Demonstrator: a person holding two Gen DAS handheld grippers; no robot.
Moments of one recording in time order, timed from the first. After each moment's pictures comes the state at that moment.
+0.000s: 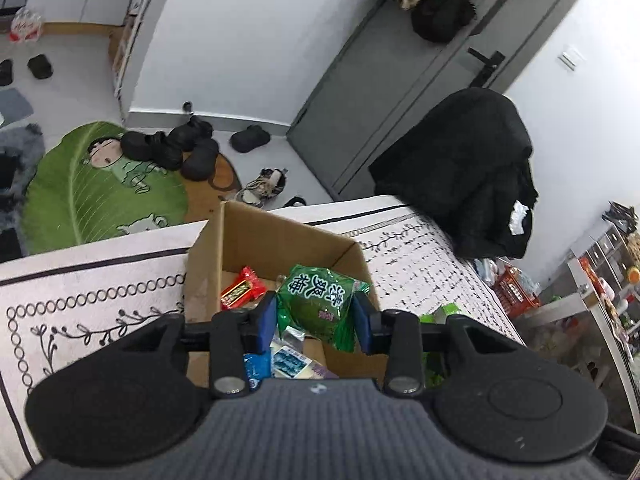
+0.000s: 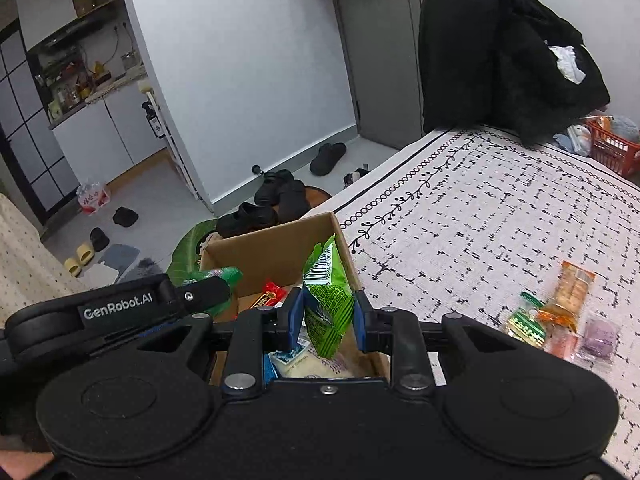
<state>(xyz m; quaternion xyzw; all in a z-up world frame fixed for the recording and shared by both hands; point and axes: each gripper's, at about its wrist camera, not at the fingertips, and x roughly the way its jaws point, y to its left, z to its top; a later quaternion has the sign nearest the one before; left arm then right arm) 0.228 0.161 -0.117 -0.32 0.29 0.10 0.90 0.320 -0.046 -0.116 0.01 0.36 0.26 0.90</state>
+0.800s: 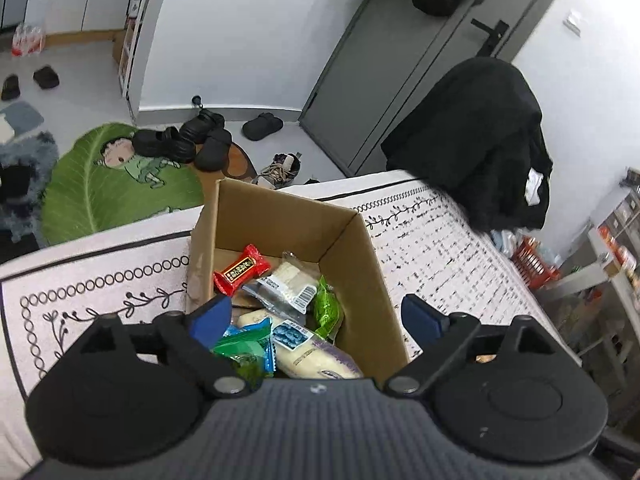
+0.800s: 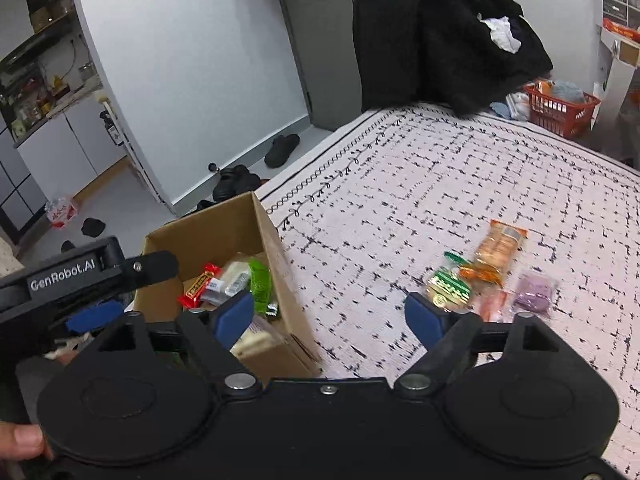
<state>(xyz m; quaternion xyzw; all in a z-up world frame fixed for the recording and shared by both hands) 0.233 0.131 -0.111 -0.27 0.32 0.12 0.90 0.308 -0.117 -0.121 0.03 0.39 0.20 0.90</state>
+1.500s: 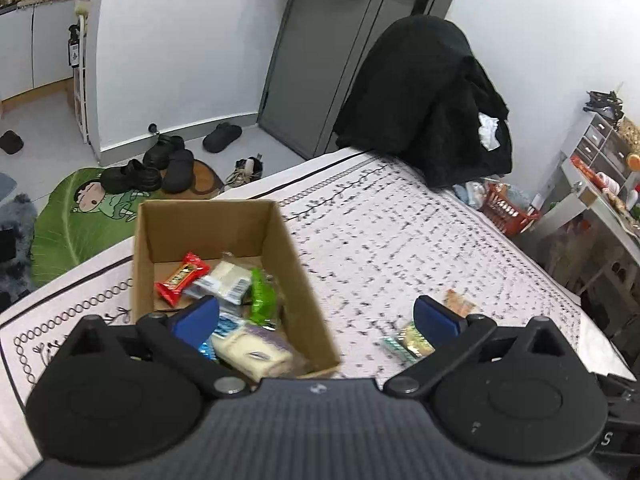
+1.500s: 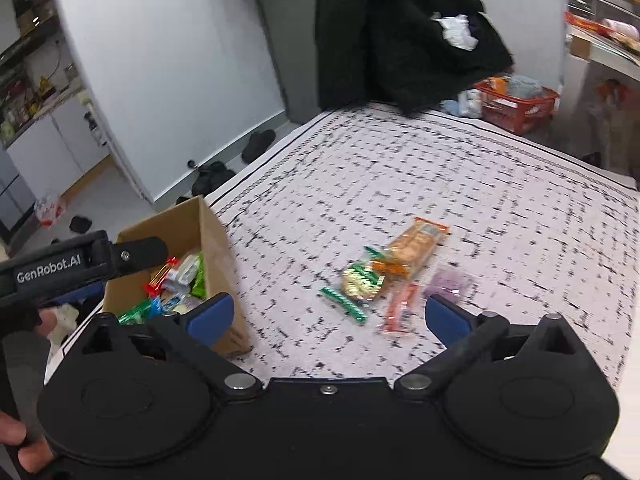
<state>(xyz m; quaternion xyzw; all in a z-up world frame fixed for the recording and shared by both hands) 0.243 0.053 -0.076 -0.18 0.34 0.07 0.92 0.308 -0.205 -0.096 0.03 0.40 0.17 0.90</state>
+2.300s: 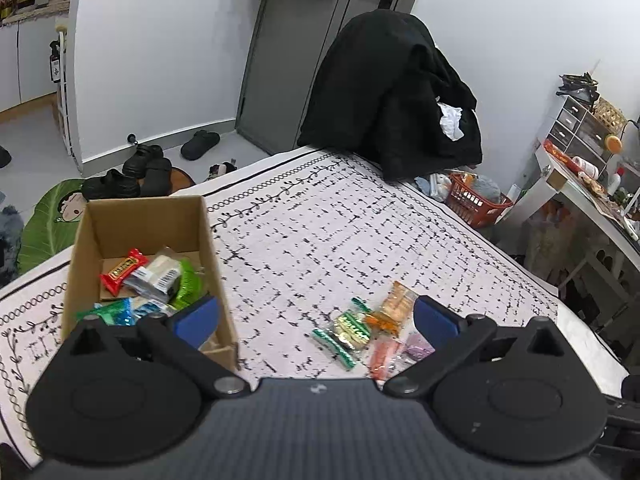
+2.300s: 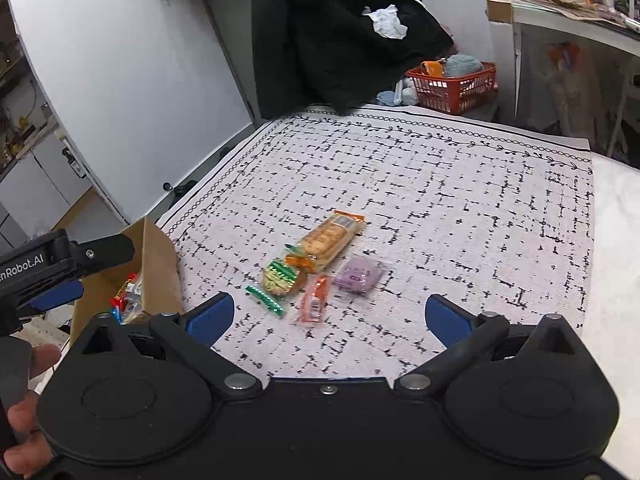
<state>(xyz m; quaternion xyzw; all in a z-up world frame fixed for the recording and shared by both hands) 0.249 -0.027 -0.065 -0.16 0.33 0.06 0.93 0.314 -0.297 -0.115 0.08 0.40 0.15 0.90</state>
